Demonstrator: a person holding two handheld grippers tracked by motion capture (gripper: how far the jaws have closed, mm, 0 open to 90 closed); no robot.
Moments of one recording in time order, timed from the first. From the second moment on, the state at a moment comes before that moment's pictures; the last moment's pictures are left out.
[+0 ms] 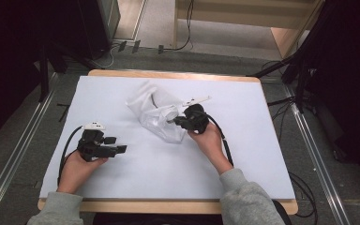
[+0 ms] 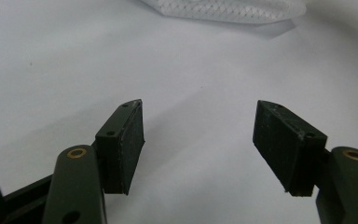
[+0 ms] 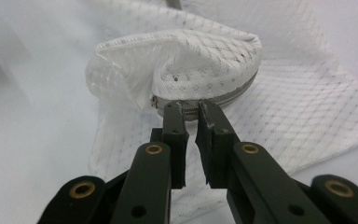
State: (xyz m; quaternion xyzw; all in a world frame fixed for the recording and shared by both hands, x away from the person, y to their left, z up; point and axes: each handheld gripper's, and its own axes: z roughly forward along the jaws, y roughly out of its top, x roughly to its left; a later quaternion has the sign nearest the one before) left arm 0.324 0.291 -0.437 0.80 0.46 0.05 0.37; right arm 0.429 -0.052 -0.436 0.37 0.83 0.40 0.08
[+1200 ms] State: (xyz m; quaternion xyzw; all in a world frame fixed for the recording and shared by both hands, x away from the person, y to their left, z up) left arm 0.326 0.295 -0.434 0.80 0.46 0.06 0.38; right arm 0.416 -0.026 -0.424 0.32 0.84 0.43 0.06
